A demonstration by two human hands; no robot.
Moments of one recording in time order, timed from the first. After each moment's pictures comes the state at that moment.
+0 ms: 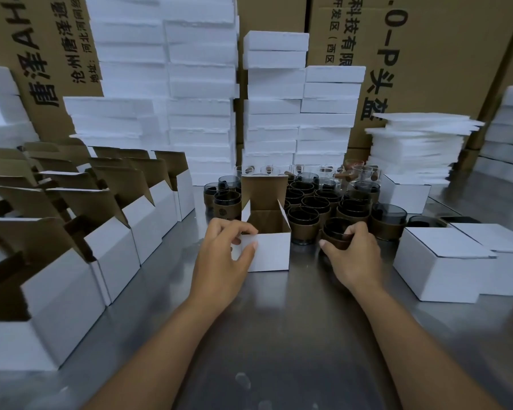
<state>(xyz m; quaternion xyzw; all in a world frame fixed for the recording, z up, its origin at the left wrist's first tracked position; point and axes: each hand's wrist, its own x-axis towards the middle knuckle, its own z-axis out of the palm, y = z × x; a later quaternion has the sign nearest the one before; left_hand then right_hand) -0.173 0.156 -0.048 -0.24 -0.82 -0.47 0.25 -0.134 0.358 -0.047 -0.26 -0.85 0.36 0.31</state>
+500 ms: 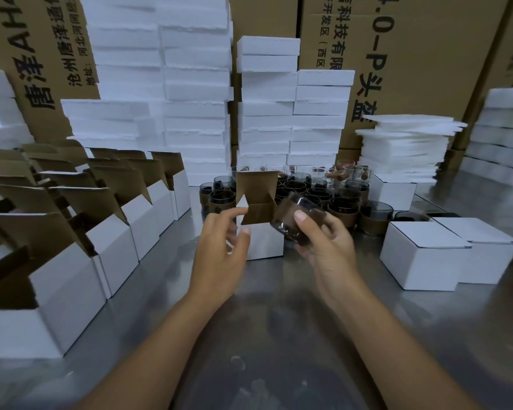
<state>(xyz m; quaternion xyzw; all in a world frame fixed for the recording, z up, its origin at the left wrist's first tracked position) -0.158 0.158 -0.041 -0.26 -0.76 -0.54 0.24 -0.103 0.304 -0.021 -0.07 -0.54 0.80 0.27</state>
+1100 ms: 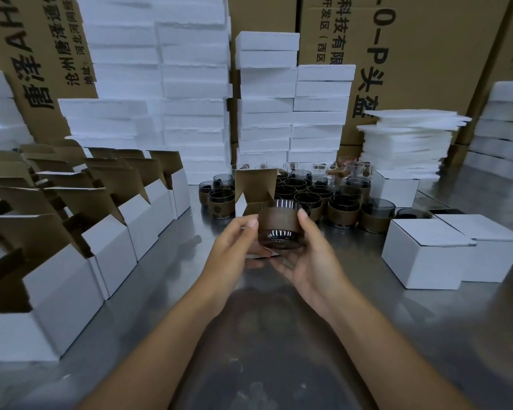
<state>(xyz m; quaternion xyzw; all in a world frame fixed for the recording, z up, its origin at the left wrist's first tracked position) -0.148 0.169 -0.034 -0.25 -0.63 -0.73 -0.04 -0.101 0.294 -0.026 -0.04 -0.50 0.86 0.09</state>
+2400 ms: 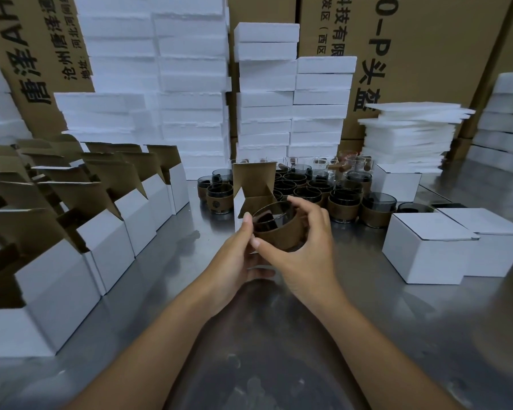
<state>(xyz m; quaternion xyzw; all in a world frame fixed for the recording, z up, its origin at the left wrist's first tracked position) -0.150 0.172 -0.038 -0.23 -0.59 -0.74 -0.21 -0.102 0.287 -0.038 0.03 -0.75 0.52 0.40</state>
